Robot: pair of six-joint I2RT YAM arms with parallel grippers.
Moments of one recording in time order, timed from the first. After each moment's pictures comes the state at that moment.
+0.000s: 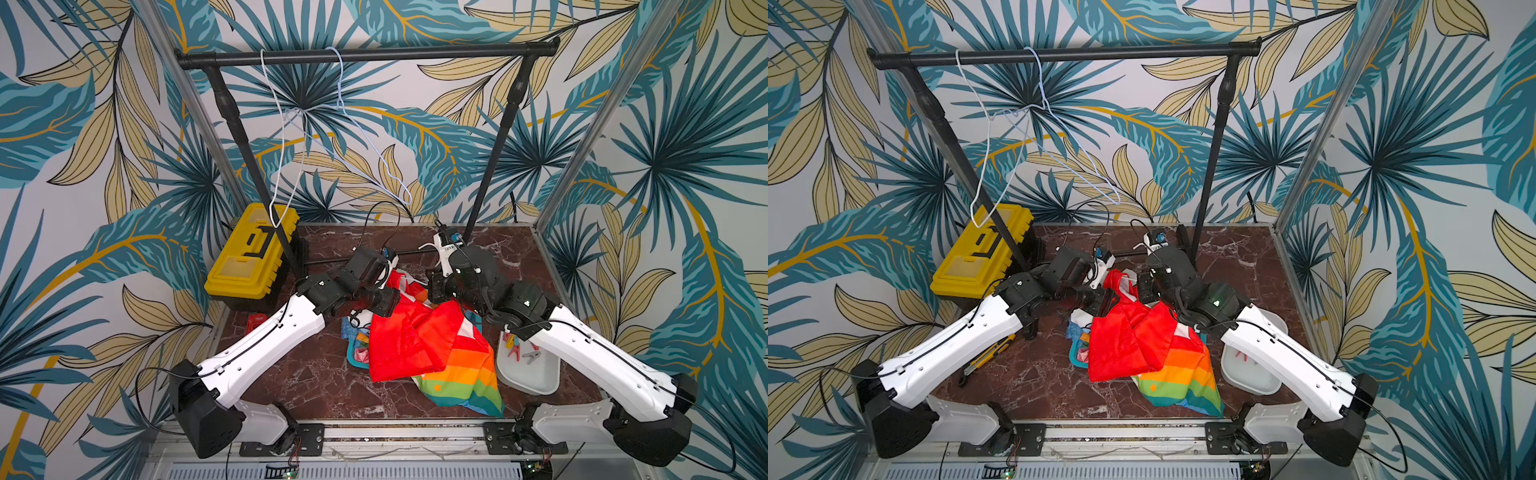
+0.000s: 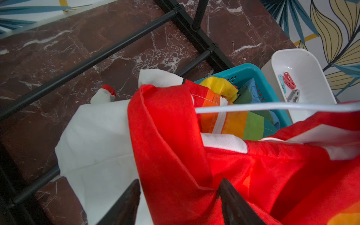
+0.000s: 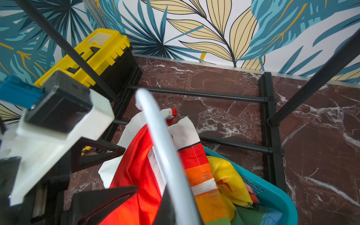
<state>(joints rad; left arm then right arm) -0.74 1.38 1.37 -0.82 0.00 -0.25 0.83 1.28 1.42 -0.70 0.33 0.38</state>
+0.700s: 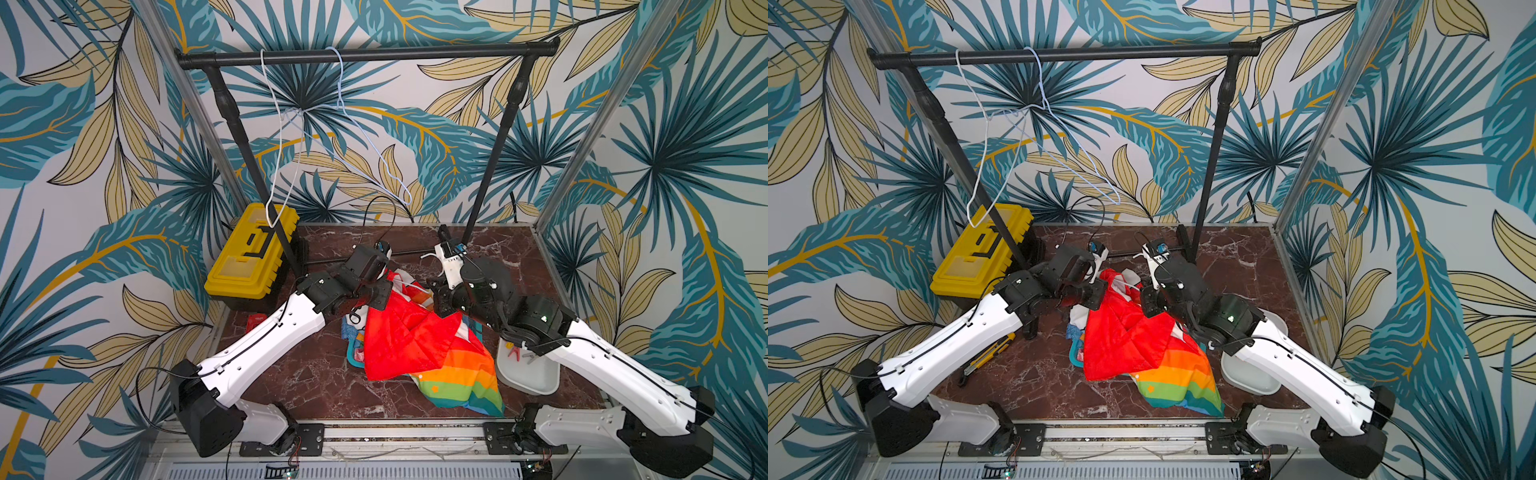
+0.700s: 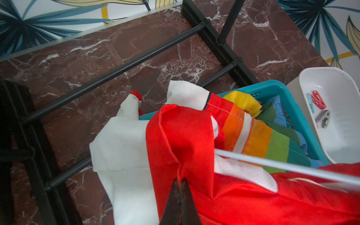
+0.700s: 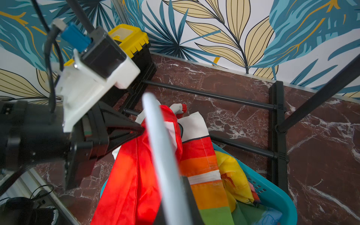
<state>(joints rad) -0.73 1.38 1.39 -0.82 -0.15 -0.30 0.89 1.17 1.34 -0.69 0.30 0.31</state>
